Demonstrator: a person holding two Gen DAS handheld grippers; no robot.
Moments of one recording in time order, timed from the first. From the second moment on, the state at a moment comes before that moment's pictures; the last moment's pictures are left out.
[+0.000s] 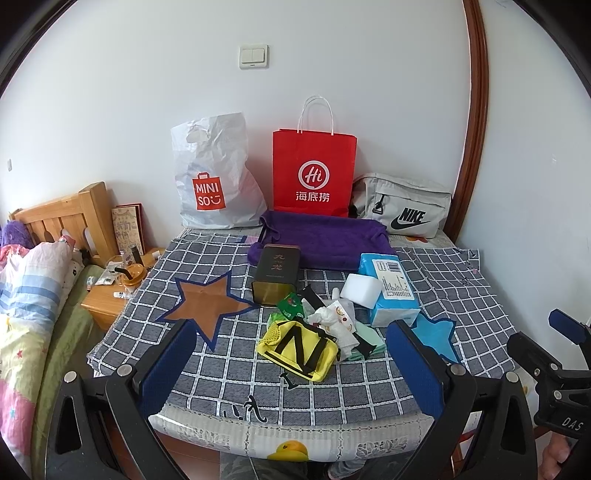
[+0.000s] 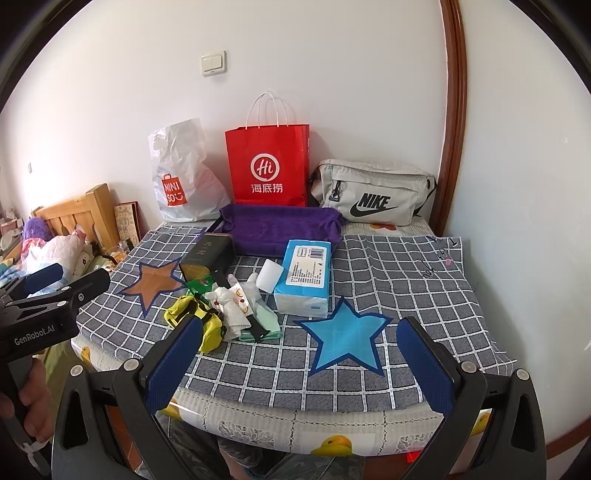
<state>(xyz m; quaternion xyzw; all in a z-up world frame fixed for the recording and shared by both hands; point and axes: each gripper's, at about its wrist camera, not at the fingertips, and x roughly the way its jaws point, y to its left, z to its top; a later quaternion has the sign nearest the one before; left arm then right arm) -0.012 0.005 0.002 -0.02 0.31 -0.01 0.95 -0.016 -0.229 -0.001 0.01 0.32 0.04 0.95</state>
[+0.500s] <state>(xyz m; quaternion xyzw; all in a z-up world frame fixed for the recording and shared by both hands) 0.010 0.021 -0.019 -0.03 0.34 0.00 0.94 -0.009 -0.228 -0.011 0.01 0.32 0.04 0.95</state>
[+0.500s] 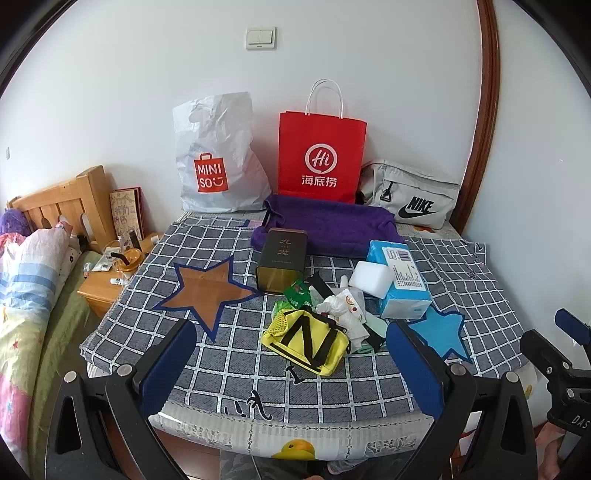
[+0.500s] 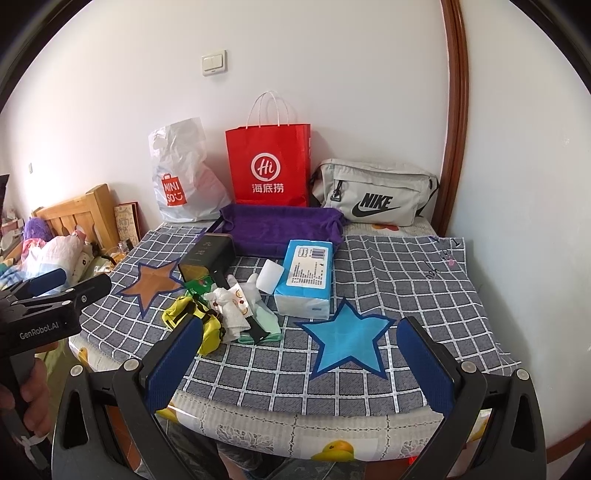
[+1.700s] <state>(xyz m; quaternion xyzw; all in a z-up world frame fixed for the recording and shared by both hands) 0.144 0.044 -0.169 -0.05 0.45 -0.09 0.89 0.149 -0.208 -0.117 0.02 0.41 0.07 0.91</state>
